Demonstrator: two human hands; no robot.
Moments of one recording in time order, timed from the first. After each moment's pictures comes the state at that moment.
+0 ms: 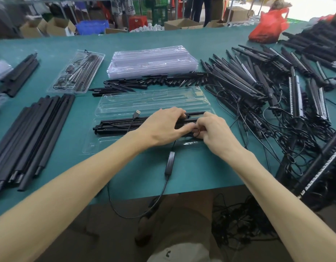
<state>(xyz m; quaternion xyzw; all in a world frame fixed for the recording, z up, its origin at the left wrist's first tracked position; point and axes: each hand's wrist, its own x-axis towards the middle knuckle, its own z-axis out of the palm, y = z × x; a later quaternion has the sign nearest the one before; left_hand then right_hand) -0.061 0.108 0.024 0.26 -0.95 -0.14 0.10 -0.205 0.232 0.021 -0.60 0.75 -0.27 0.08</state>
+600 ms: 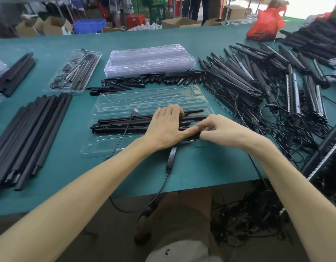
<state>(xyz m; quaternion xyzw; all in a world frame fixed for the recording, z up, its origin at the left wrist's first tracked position) -0.076 0.120 0.007 0.32 -0.93 -0.12 0.16 -0.228 0.247 0.049 -0.59 0.72 -0.23 0.29</state>
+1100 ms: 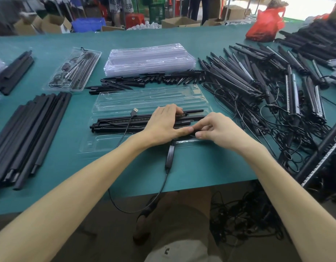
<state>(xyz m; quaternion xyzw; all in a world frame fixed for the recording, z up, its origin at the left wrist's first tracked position) -0.069 0.112 0.013 0.31 -0.92 -0.20 0.16 -0.223 0.244 0.037 -0.57 0.74 -0.27 0.22</state>
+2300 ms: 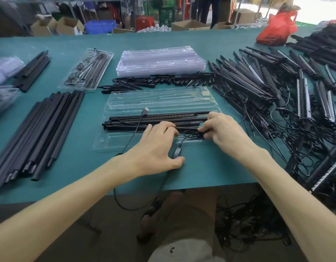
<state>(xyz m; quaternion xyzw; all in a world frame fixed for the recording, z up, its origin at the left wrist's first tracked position) 0.010 0.174 0.034 0.30 -0.94 -0.15 0.08 -0.209 0.240 0.030 -0.63 0.74 -0.22 0.06</state>
